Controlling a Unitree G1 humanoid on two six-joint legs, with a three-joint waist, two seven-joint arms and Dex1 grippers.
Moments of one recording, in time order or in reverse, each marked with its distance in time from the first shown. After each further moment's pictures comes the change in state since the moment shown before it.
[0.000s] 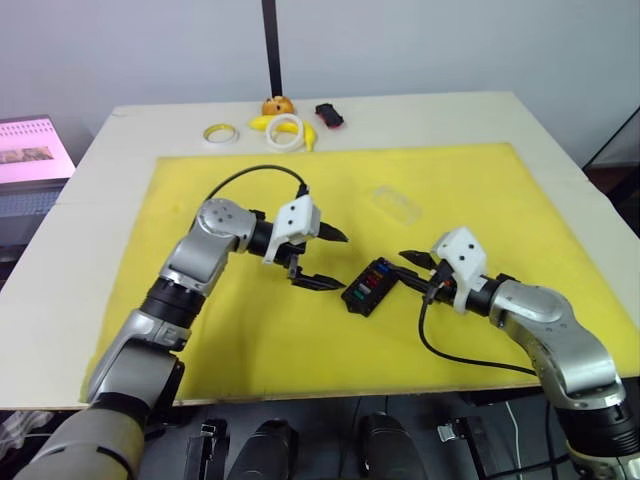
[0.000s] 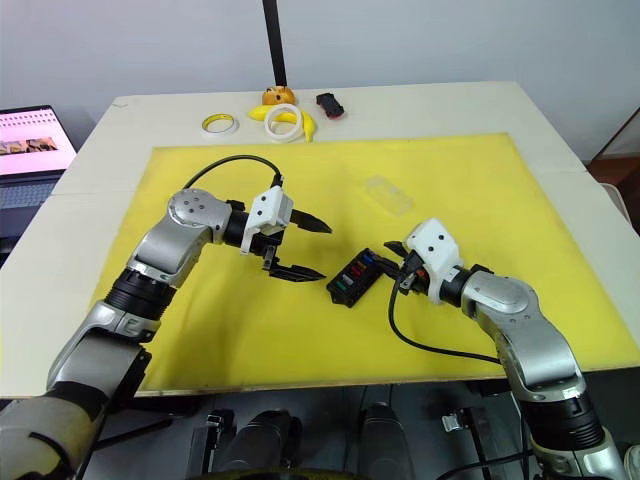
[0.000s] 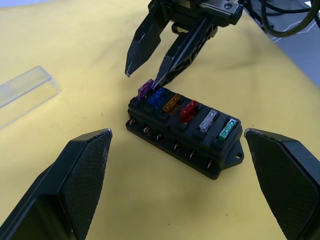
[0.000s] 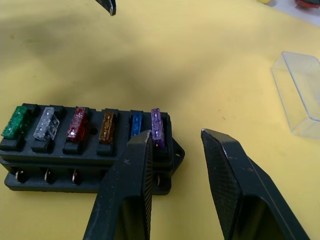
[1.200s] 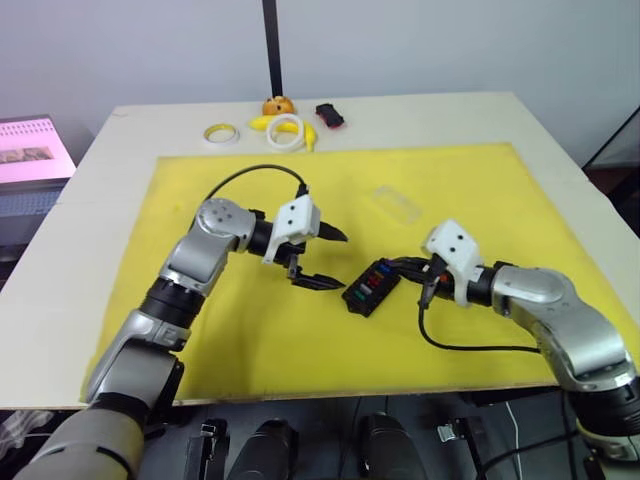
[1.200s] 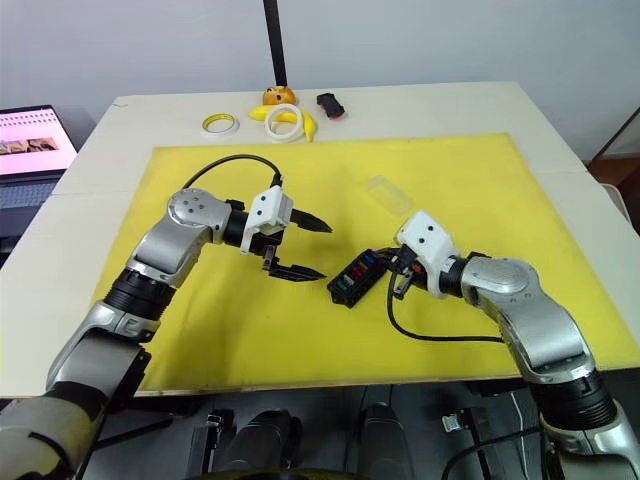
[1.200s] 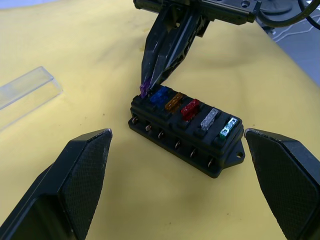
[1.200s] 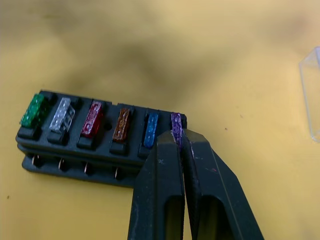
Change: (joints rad) left arm 0.002 0.002 0.000 -0.008 0.000 -0.001 0.005; right arm -0.123 -0.107 0.068 -0.030 0.012 0.182 0.081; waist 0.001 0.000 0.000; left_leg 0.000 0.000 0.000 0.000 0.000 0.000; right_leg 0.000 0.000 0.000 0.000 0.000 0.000
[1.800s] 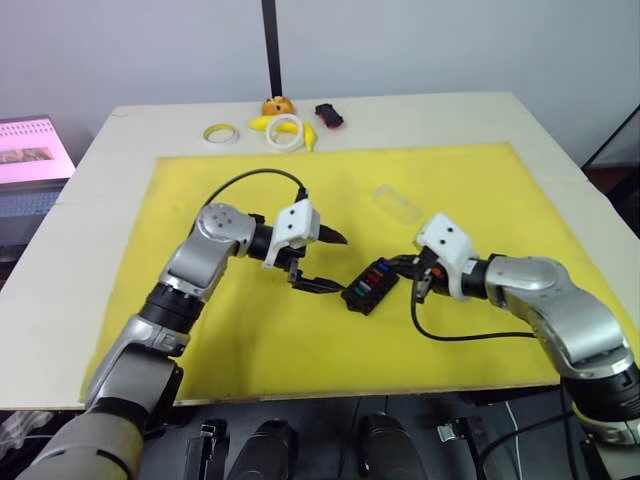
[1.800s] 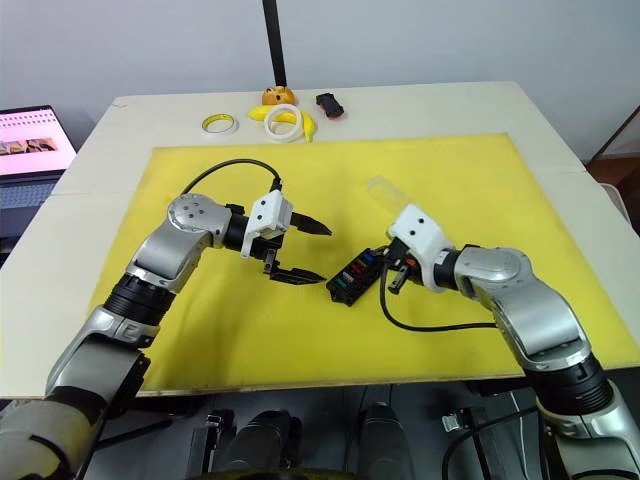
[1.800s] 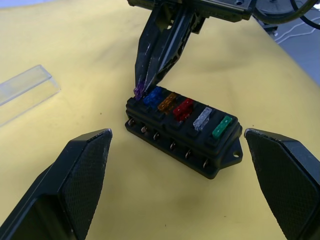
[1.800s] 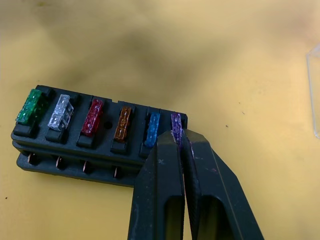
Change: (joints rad) left arm 0.027 0.000 0.001 -0.025 0.000 0.004 0.020; right arm -0.077 -0.006 0.038 -0.016 -0.009 0.140 -0.006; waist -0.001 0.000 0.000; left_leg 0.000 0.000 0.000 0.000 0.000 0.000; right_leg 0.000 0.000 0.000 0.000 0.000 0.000
